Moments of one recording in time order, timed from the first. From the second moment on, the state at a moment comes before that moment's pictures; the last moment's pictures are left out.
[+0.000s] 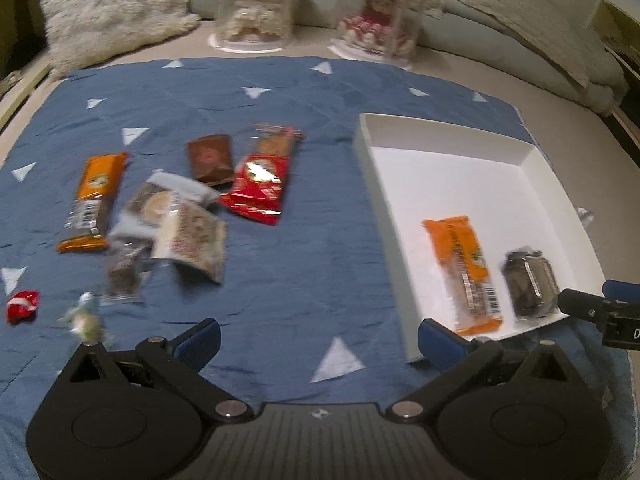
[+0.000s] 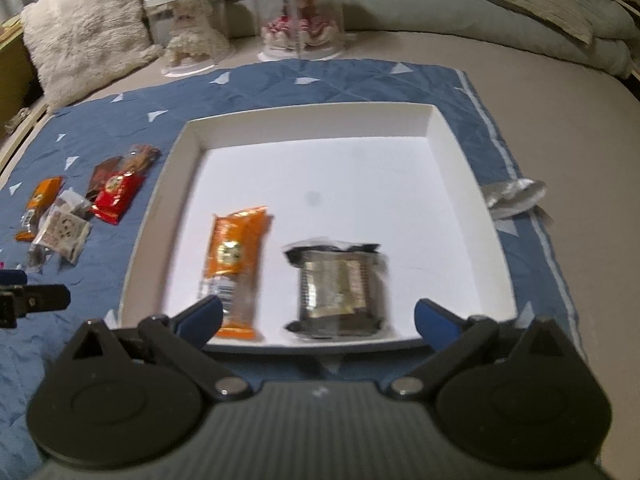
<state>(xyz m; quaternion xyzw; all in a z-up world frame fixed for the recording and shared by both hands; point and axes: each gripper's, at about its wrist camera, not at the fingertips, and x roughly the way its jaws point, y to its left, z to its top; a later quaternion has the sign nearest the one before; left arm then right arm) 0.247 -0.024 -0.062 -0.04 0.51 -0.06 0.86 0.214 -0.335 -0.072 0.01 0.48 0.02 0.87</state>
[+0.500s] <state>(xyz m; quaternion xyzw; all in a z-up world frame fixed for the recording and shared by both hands) 0.232 0.084 -0.061 -0.08 0.50 0.00 0.86 0.224 -0.255 -0.074 -0.01 0.48 0.07 0.87</state>
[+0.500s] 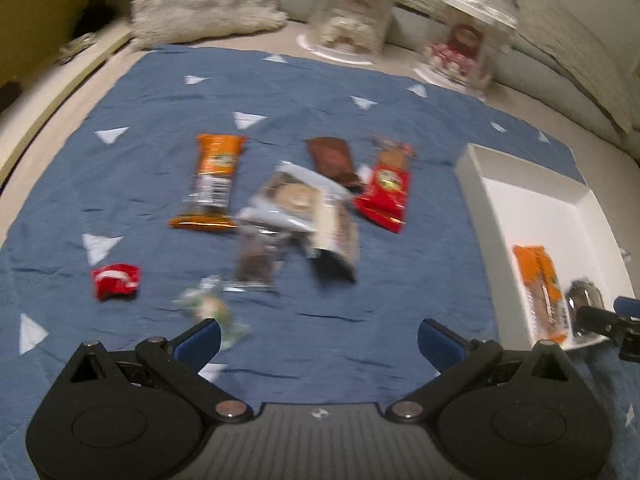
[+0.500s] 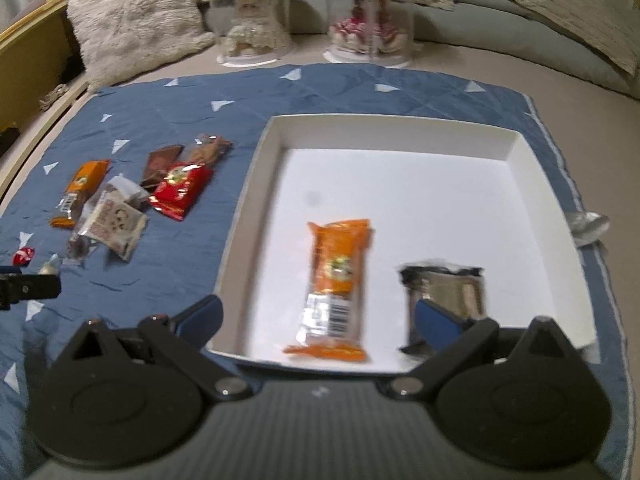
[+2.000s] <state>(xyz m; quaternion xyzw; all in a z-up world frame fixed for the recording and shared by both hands) 0.264 0.151 -0.114 -0.07 0.53 0.12 0.84 0.324 -0.050 -0.138 0.07 0.49 0.20 0.84</state>
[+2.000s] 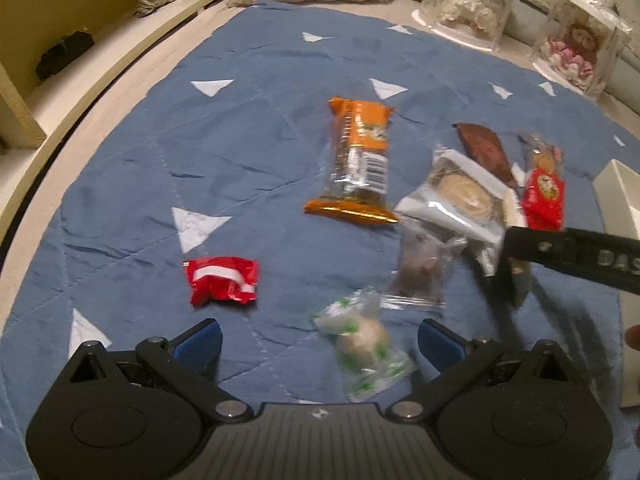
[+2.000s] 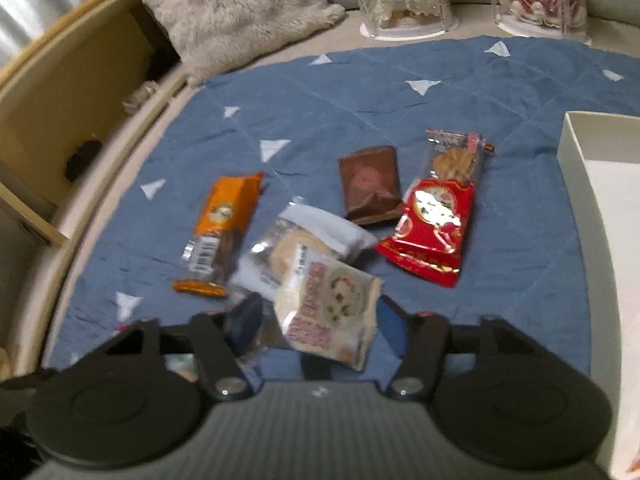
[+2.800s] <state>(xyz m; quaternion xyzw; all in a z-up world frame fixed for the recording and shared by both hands) 0.256 0.171 -0.112 -0.23 0.53 0.12 0.81 0.329 -0.095 -0.135 0.07 0.52 0.19 0.83</state>
